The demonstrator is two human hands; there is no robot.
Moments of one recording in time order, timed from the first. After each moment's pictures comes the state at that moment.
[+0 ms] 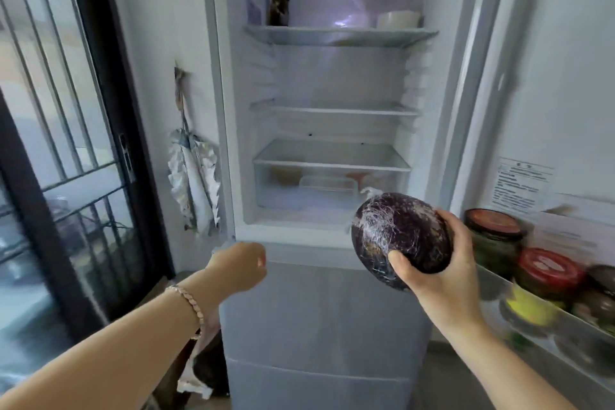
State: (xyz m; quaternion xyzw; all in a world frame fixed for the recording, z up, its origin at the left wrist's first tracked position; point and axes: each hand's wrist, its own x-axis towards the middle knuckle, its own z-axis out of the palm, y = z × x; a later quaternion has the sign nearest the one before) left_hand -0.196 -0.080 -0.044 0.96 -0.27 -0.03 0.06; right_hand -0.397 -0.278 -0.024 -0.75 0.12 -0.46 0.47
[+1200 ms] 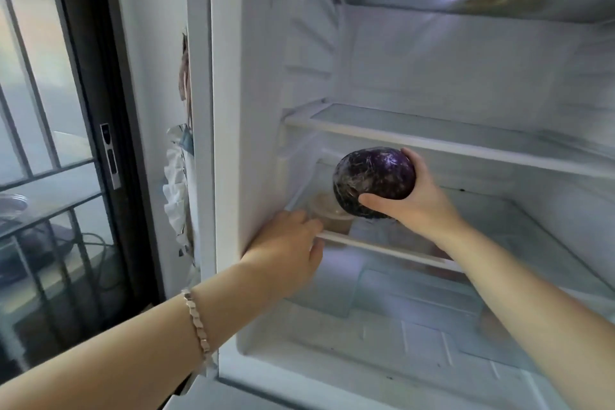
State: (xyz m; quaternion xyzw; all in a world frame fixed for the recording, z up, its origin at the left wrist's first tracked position) left_hand 0.084 -0.202 -0.005 0.93 -0.34 0.11 0.09; right_hand 0.052 -0.401 0.038 -0.87 0.06 -0.25 0.42
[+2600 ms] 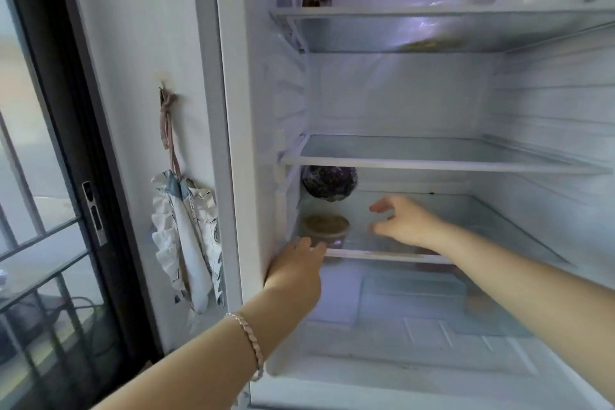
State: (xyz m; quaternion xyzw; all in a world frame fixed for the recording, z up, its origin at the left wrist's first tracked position) left_hand 0.079 -0.199 0.000 0.94 -0.34 0.07 0.00; right_hand 0.037 -0.388 0.046 -0.94 0.16 -0.13 0.29
